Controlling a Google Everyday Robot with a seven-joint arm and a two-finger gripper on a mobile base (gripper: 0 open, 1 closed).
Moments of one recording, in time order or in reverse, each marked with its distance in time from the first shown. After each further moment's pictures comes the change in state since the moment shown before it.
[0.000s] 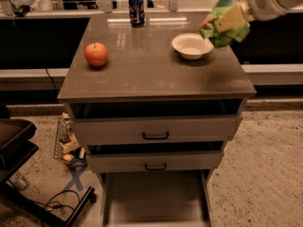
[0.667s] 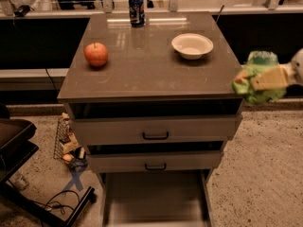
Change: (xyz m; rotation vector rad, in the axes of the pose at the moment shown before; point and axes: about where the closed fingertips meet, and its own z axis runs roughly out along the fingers) arm 0.169 -0.005 -0.042 -0.019 0.114 0.165
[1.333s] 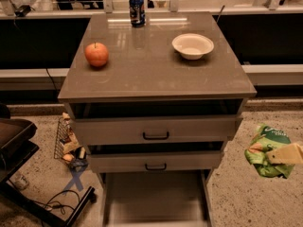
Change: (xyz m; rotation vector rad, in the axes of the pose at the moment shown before) arm 0.203 0.004 0.032 -0.240 0.229 0.152
